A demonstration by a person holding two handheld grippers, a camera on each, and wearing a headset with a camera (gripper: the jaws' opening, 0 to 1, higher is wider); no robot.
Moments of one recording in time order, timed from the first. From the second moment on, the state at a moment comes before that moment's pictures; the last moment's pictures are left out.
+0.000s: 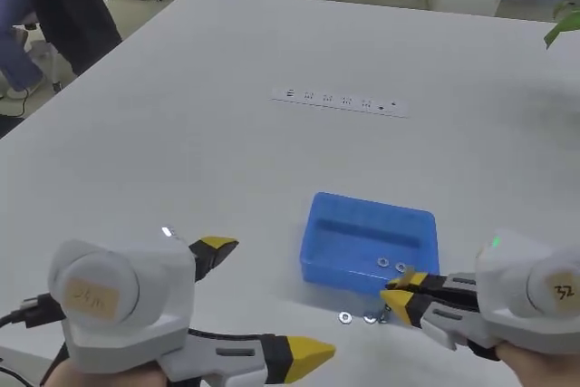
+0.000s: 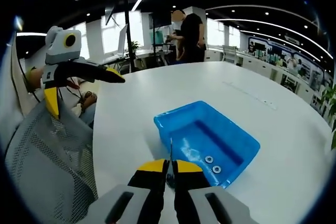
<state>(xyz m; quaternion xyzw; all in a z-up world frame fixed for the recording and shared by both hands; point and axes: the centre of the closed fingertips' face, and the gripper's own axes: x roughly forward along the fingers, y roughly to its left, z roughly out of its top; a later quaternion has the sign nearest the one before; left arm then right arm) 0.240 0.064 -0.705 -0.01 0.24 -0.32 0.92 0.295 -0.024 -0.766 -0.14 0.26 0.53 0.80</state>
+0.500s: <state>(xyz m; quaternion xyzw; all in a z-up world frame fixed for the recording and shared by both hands) 0.237 0.066 -0.704 0.00 0.24 -0.32 0.92 0.297 -0.031 -0.739 -0.11 0.26 0.53 0.80</state>
